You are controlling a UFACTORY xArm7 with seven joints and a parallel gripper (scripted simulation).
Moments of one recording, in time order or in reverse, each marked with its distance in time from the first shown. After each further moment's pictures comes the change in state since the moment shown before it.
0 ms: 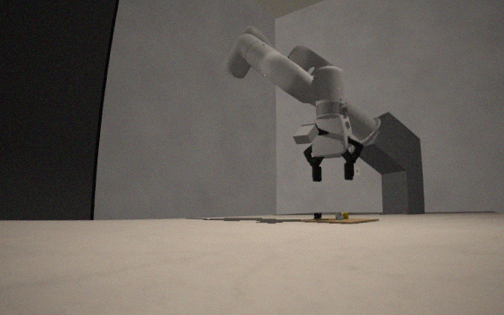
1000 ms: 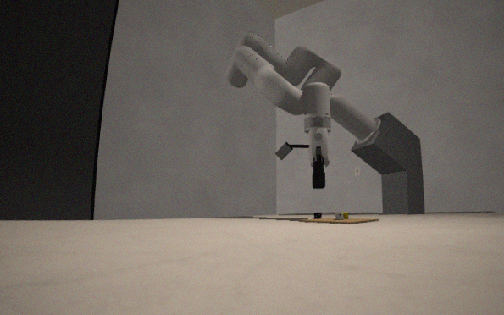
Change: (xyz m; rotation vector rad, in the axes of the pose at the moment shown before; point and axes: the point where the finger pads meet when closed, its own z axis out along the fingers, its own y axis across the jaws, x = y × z) arm -0.038 0.067 0.016 -0.010 0.000 0.953
